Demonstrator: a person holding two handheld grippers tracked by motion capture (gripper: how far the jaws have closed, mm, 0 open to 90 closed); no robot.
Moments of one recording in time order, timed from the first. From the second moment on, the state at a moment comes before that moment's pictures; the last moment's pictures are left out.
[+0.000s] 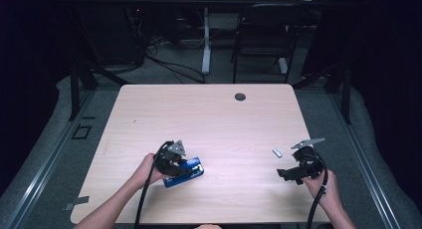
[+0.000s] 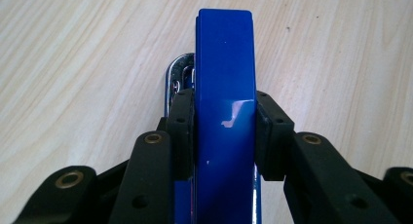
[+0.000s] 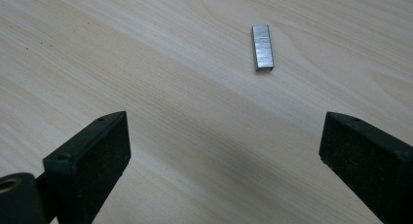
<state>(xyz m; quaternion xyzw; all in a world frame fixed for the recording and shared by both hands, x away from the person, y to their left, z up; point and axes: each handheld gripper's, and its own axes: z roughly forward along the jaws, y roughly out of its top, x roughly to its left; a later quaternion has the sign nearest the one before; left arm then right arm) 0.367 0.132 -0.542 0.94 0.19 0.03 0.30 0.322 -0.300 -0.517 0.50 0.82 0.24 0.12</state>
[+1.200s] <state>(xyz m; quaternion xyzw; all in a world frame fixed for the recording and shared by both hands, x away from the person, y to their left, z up) 0.363 0.069 -0.545 0.94 0.08 -0.01 0.32 0.323 -0.297 -0.519 0.49 0.83 0.24 0.12</state>
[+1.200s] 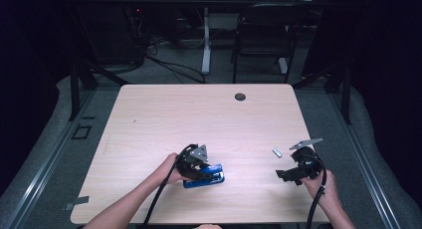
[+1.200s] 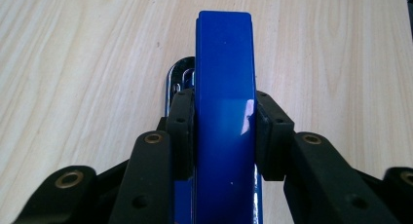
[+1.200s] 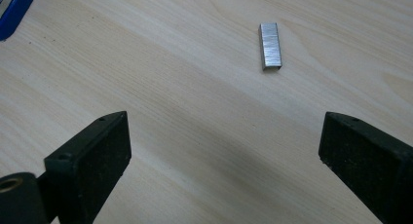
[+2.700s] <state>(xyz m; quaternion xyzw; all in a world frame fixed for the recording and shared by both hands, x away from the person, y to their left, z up) 0.358 0.041 -0.547 0.95 0.05 -0.02 0.30 0.322 -0.297 -0.519 0.46 0.85 0.25 0.09</state>
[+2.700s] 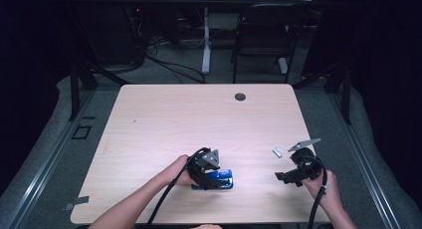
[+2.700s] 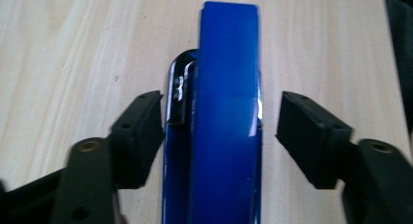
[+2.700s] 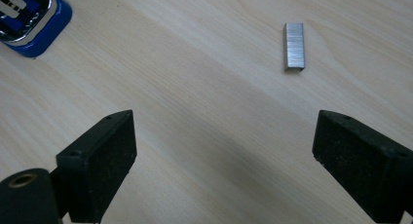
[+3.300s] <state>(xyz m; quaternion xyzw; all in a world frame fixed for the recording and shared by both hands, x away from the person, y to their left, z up) 0.353 0.027 -0.538 0.93 0.13 -0.01 0.33 0.324 -0.295 -0.519 0.46 0.85 0.25 0.08</state>
